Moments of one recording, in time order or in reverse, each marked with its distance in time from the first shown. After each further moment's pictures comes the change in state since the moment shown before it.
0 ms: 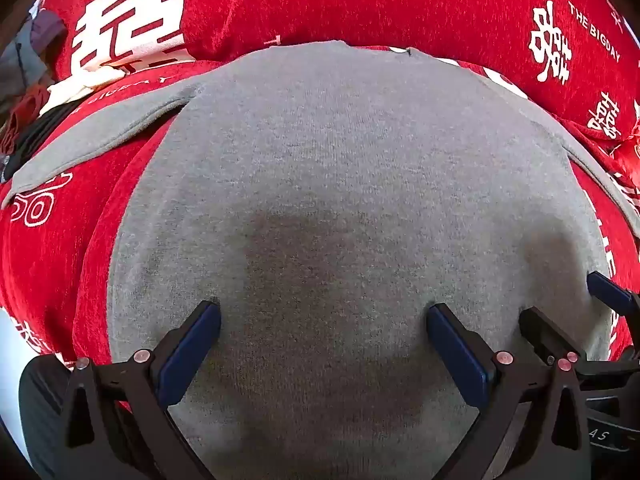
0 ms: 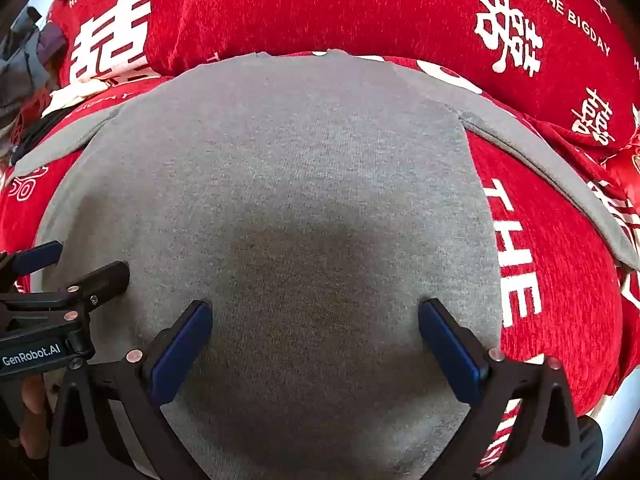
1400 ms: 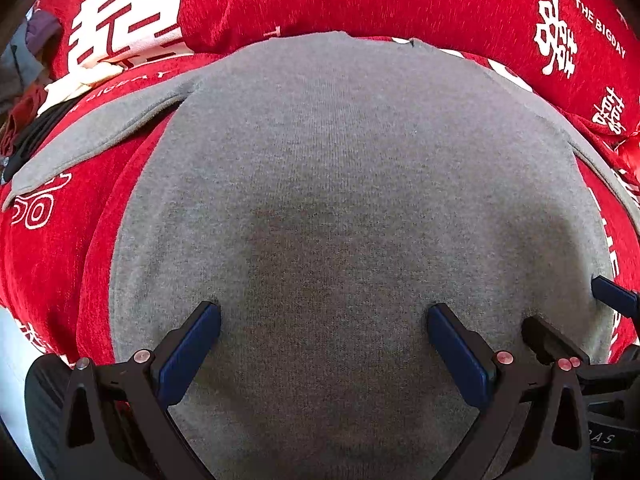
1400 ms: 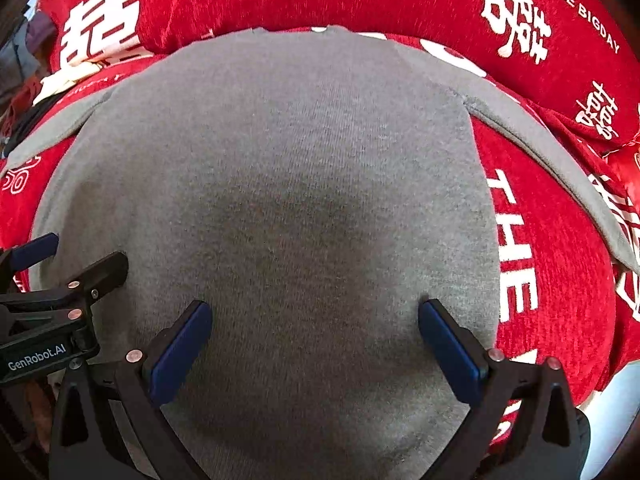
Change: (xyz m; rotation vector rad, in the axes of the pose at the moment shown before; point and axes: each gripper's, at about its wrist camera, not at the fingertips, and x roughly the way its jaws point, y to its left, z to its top) left arm 0.004 0.001 0.008 0.008 0.062 0.015; right arm 0.006 0.004 0.005 -0.008 0.112 -0.023
